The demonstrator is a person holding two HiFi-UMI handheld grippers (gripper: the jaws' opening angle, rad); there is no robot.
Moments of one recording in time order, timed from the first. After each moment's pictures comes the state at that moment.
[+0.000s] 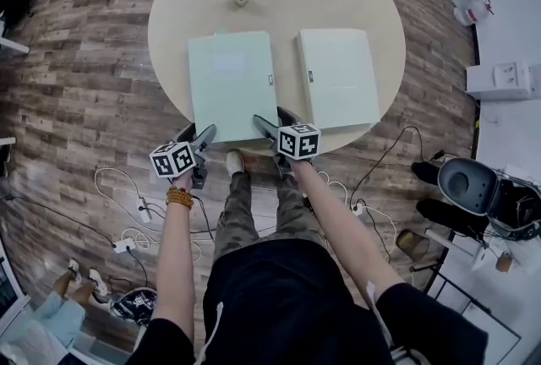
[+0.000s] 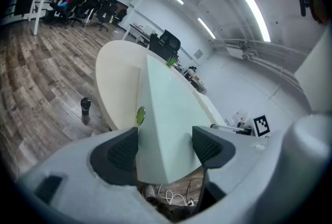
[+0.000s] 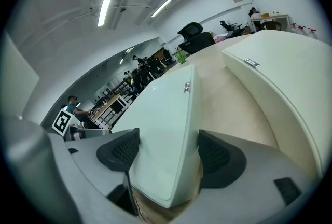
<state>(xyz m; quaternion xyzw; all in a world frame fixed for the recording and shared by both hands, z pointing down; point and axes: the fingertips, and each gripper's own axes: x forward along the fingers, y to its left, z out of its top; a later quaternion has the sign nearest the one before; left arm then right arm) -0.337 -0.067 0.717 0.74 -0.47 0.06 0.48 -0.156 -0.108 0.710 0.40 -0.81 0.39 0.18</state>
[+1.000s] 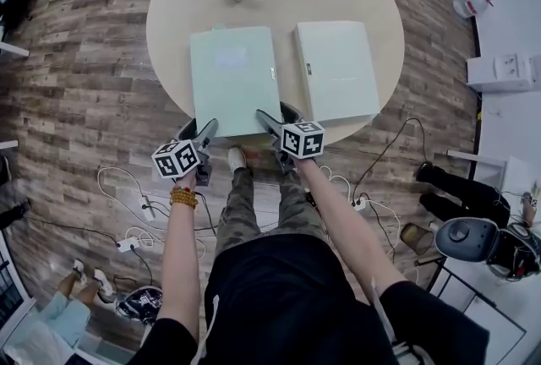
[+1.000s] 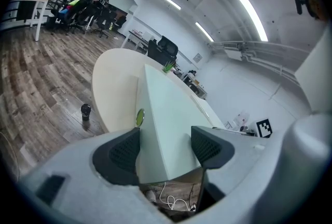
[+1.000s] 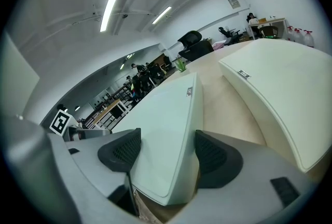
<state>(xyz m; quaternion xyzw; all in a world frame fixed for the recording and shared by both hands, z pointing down) -0.331 -0.068 0.698 0.74 -0.48 0.05 0.46 -0.148 -0.104 0.693 0.41 -0.82 0.38 0.15</state>
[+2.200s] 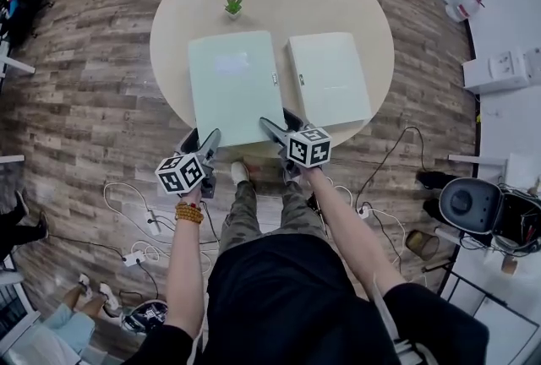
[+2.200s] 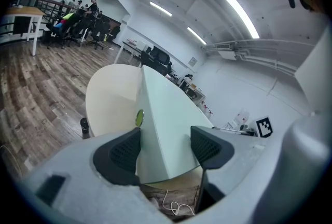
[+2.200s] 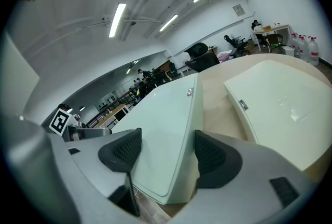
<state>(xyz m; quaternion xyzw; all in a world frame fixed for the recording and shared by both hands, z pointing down) -0.318 -0.064 0.626 0.76 -0.50 0.04 0.41 -0.136 -0.103 0.626 0.40 -0.84 0.34 0.12</state>
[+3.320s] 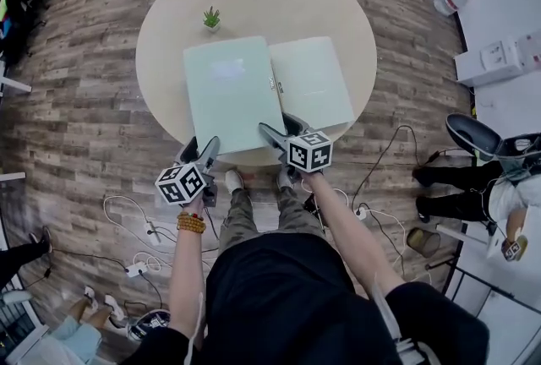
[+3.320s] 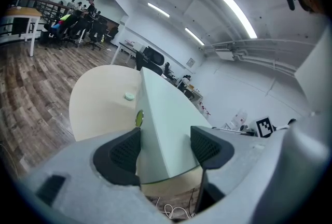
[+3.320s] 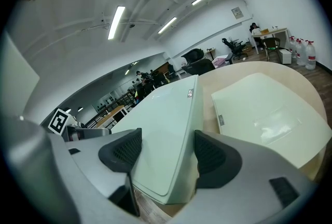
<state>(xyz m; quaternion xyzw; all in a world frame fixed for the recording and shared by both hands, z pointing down) -0.263 -0.071 0.594 0.77 -0.50 0.04 0.40 -0.081 -0.108 0.593 0.41 -0.84 0.34 0.12</state>
